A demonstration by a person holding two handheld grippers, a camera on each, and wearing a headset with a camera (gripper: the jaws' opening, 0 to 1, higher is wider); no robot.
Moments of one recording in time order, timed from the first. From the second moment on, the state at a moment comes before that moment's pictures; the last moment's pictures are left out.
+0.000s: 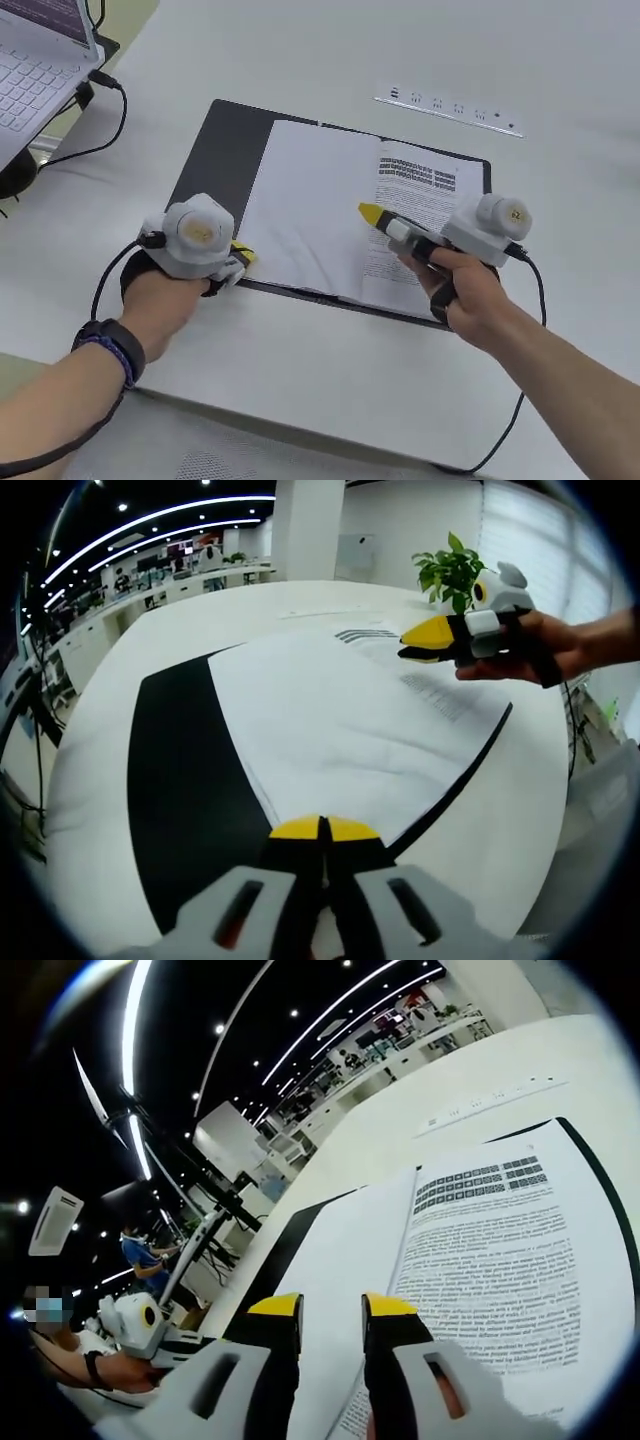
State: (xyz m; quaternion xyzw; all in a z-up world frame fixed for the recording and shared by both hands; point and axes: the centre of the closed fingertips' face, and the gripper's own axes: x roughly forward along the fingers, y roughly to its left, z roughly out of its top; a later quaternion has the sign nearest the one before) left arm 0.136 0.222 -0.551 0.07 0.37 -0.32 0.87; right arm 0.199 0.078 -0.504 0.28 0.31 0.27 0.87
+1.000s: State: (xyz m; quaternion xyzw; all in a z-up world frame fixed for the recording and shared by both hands) left arm 0.138 0.221 -0.553 0.08 0.37 -0.31 0.87; right arm 0.232 0.076 -0.529 0.30 0.29 0.26 0.87
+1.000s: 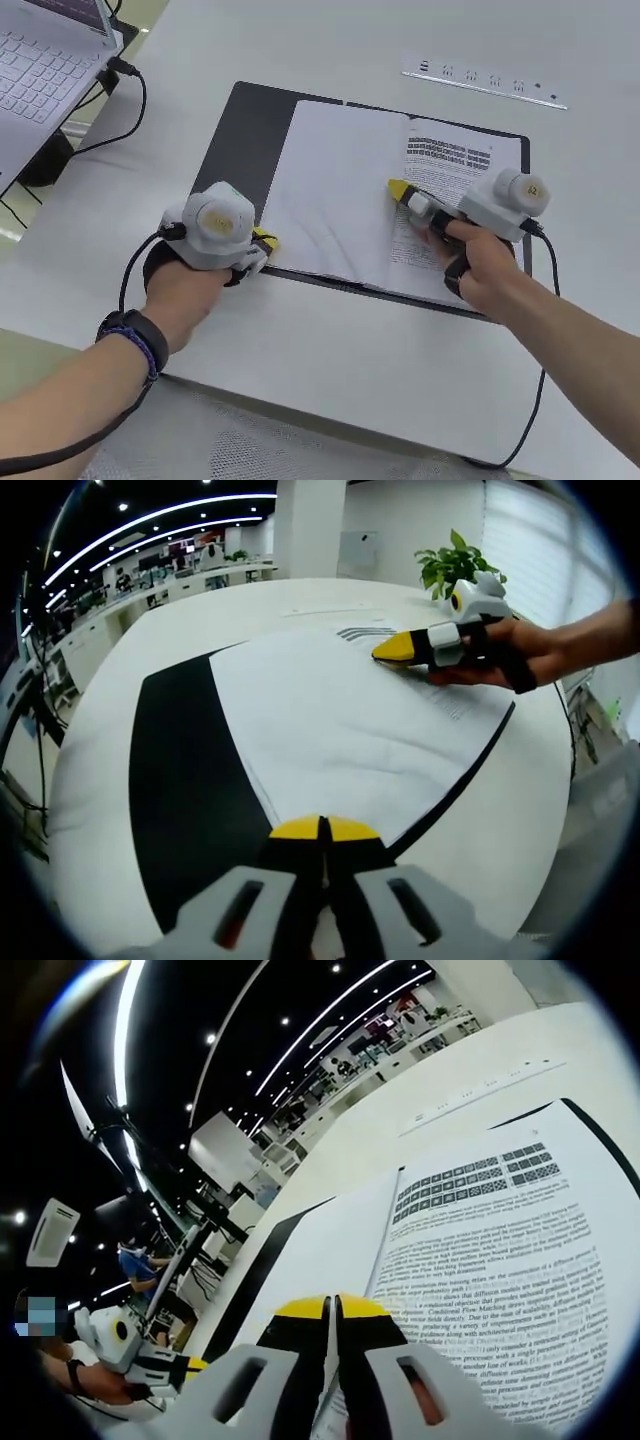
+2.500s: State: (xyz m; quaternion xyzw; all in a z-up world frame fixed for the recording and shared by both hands) left arm 0.142 0.224 -0.558 0.08 0.37 -0.32 0.87; right arm 0.296 0.070 -0.523 0.36 0.24 0.18 0.88
